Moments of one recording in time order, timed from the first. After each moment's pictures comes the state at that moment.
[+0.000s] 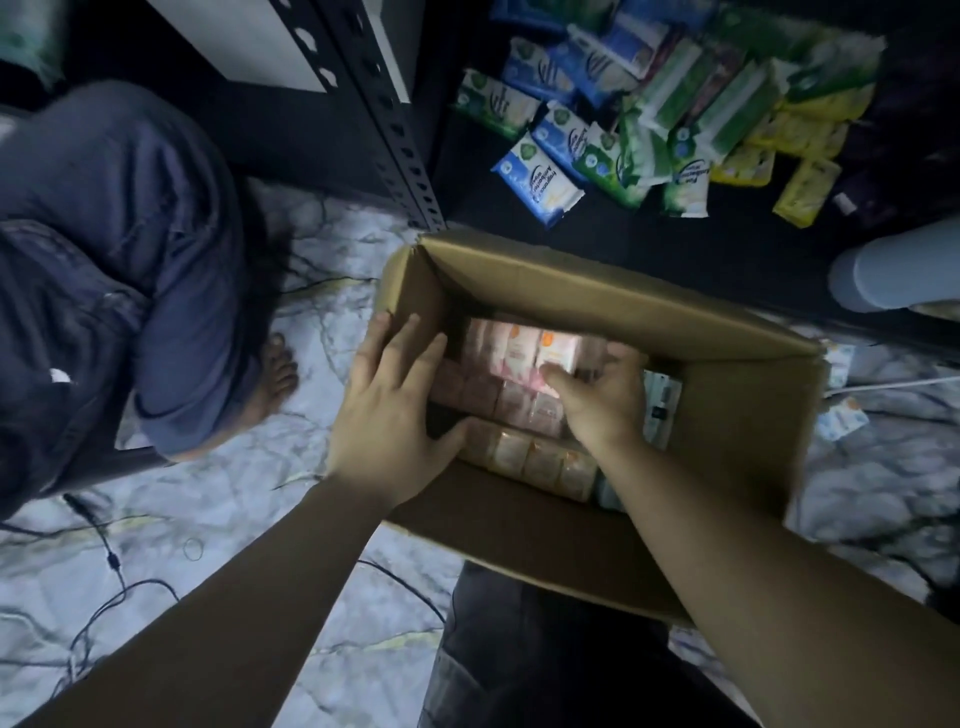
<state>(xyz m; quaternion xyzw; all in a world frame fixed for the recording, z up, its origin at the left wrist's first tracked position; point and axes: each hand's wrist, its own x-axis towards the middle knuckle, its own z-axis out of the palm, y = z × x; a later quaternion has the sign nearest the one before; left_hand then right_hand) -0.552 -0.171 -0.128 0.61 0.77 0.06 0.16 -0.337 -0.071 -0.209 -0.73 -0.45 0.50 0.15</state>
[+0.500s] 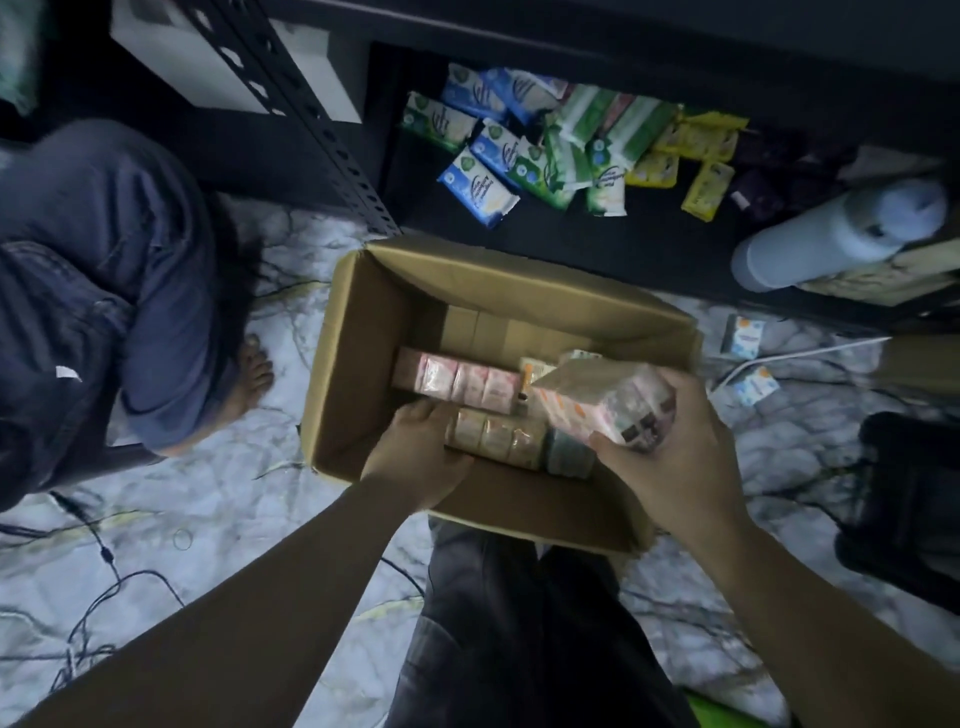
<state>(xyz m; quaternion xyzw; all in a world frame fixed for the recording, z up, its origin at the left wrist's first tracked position) -0.474 -0.184 -0.114 0.51 0.74 -0.05 0.43 -0.199 -0.098 -0.047 -0.66 -0.62 0.41 0.11</state>
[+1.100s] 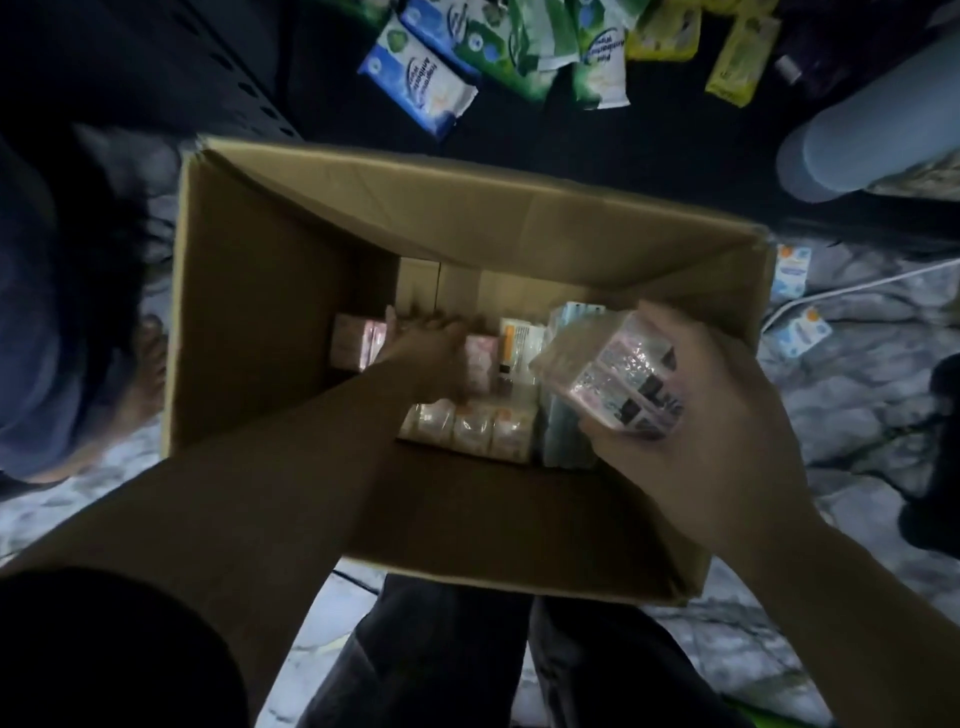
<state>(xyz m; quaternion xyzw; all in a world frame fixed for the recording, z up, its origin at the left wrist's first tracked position) -0.454 -0.090 -0.283 0.63 0.62 -0.23 0.41 -0.189 -0.095 -0.116 -0.58 -0.74 0.32 0.10</state>
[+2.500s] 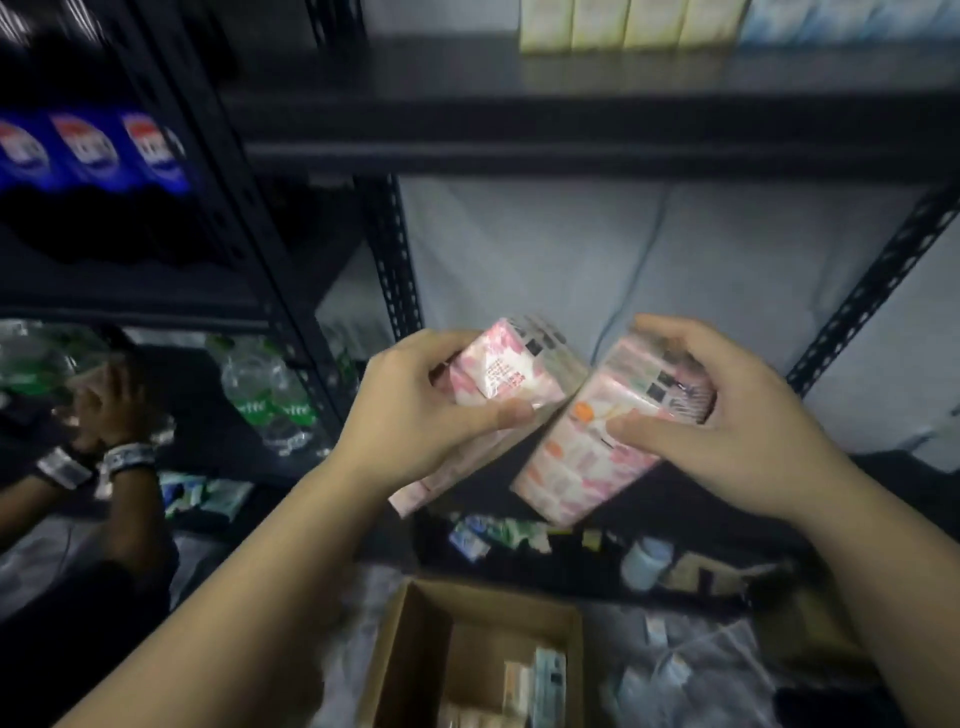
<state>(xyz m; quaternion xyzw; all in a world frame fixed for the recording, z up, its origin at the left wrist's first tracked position) -0.447 -0.060 0.584 0.66 0.59 0.44 0.15 -0.164 -0.017 0.598 -0.44 -0.77 0.30 0.35</state>
